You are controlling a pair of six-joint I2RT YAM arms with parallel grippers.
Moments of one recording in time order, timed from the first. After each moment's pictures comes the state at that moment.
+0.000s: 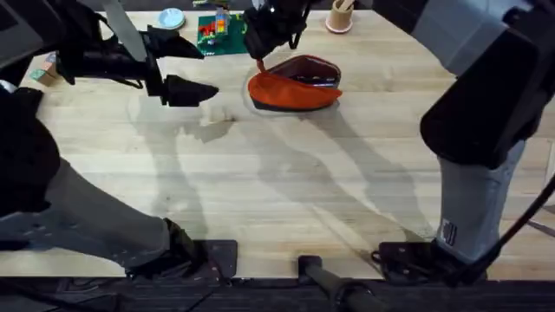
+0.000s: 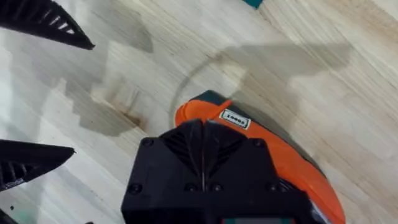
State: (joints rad) left arm 0.39 1.79 1.29 -1.05 1.08 1.46; right arm 0.62 2.23 2.19 -1.05 -0.12 0.05
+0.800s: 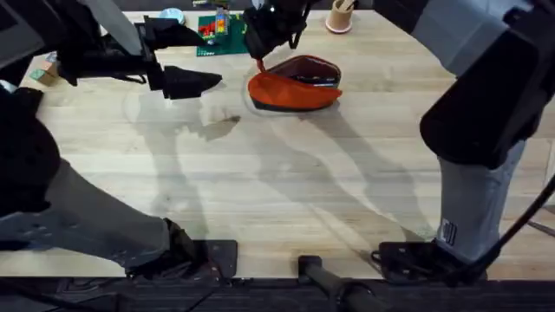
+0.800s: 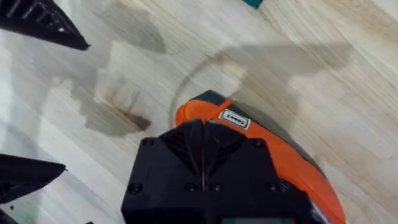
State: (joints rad) left arm 0.39 1.79 1.29 -1.05 1.25 1.46; right arm 0.62 2.23 2.20 -1.05 -0.12 0.05
